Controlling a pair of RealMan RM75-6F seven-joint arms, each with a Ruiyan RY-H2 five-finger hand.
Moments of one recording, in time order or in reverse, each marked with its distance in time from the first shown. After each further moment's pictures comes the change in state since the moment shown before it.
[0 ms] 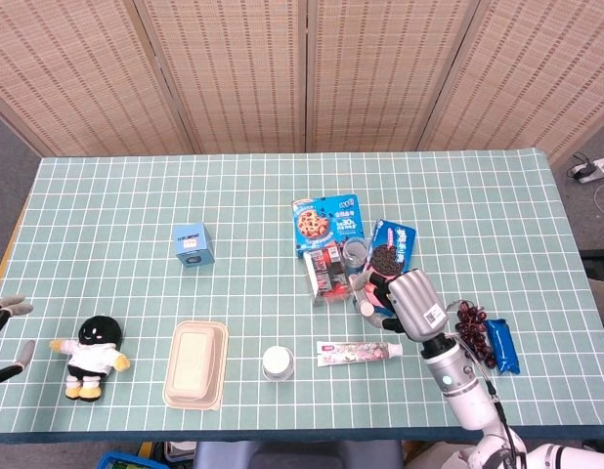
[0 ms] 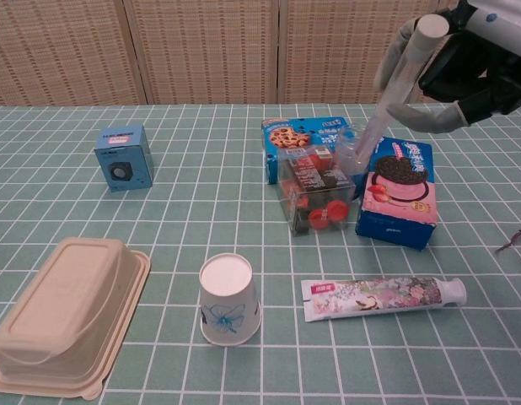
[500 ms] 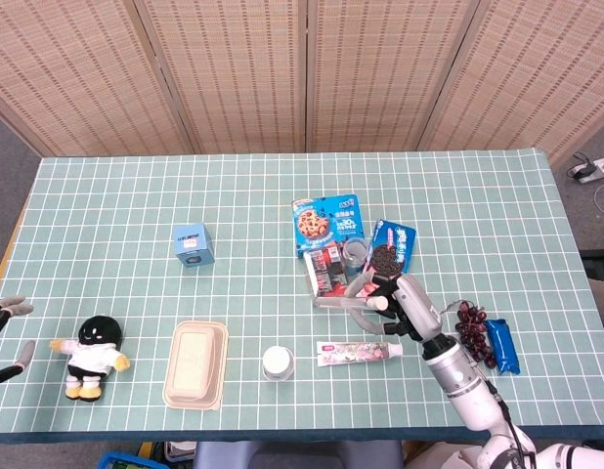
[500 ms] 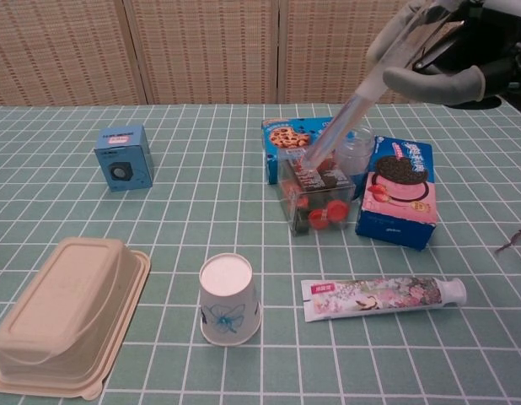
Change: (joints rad) left arm 0.001 0.000 0.001 -0.001 0.002 0.001 0.003; right arm 0.011 0.058 -0.011 -0.036 -0.001 -0.058 0.514
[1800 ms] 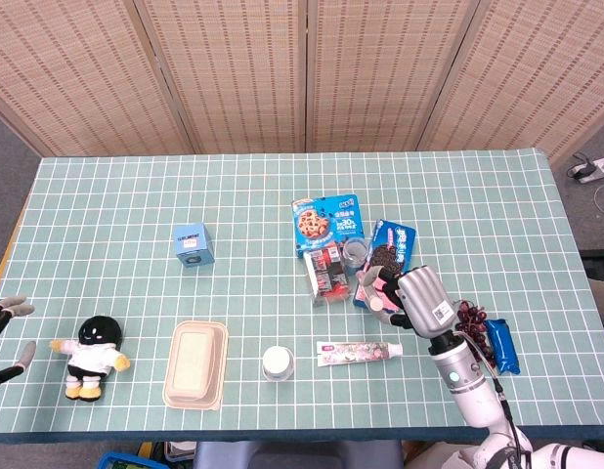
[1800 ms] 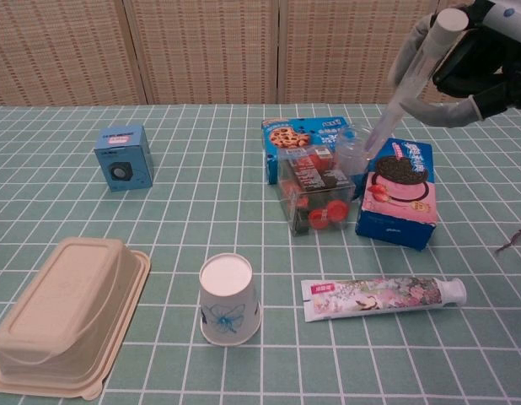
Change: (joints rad) left arm 0.000 0.002 0.001 -0.007 -0.002 -0.002 0.010; right arm -0.021 -0.043 0.017 0.055 0.013 0.070 -0.570
